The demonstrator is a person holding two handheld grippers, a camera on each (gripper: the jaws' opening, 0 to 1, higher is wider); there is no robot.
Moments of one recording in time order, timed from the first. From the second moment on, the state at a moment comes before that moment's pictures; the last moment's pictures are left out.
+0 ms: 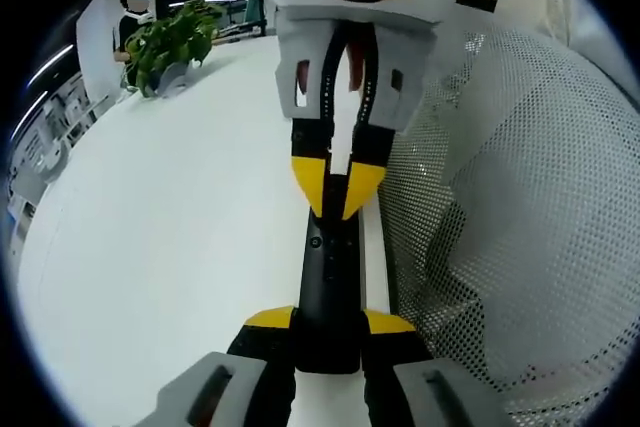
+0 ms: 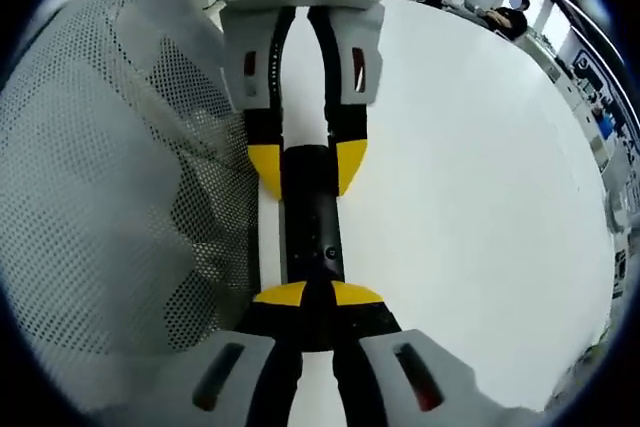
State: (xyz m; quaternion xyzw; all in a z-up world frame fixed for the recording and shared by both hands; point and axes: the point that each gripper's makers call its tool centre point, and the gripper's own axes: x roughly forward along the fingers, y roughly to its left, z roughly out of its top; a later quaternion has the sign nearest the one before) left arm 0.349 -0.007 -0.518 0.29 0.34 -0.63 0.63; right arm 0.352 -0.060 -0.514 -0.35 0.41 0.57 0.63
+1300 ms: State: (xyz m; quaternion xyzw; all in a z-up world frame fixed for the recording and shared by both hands) left arm 0.349 -0.006 -0.518 0.30 0.34 -0.63 0.63; right arm 0.350 -0.052 -0.514 -0.41 0.39 0.57 0.59
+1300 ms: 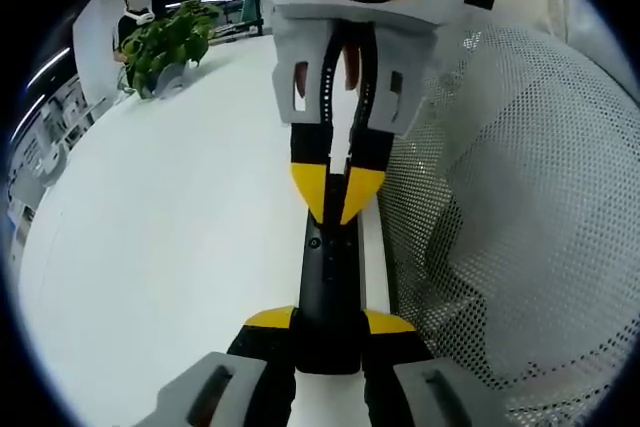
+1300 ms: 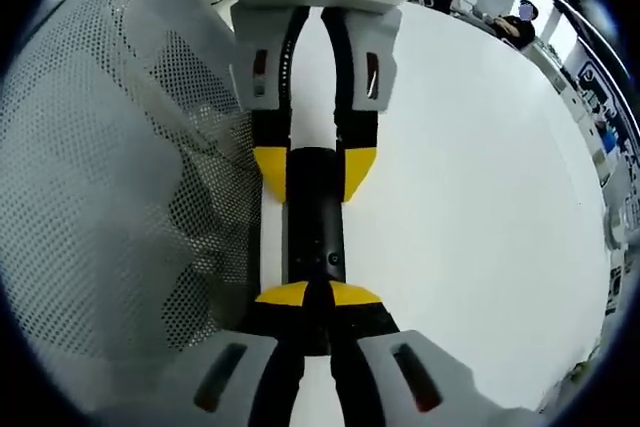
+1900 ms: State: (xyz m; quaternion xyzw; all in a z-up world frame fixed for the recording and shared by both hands) left arm 0.348 -0.006 -0.518 0.30 0.34 -0.63 0.63; right arm 0.351 -0.053 -0.511 -0.33 0.39 0.55 0.66
